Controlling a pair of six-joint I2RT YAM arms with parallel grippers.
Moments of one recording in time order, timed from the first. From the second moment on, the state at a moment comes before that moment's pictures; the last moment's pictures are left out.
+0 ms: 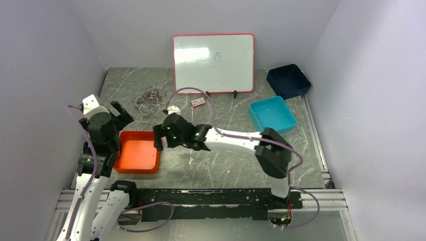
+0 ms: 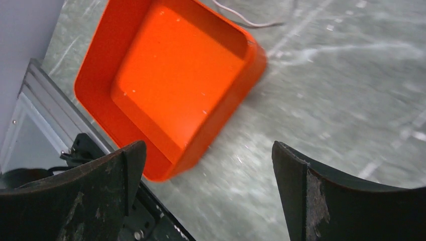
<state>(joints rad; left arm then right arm) -0.12 0.61 0.78 -0.45 -0.52 -0.42 1.13 1.84 1.36 -0.17 0.10 0.62</state>
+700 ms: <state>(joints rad) -0.11 0.62 0.78 -0.45 -0.51 -0.43 1.16 2.21 1.65 -0.36 0.42 0.52</state>
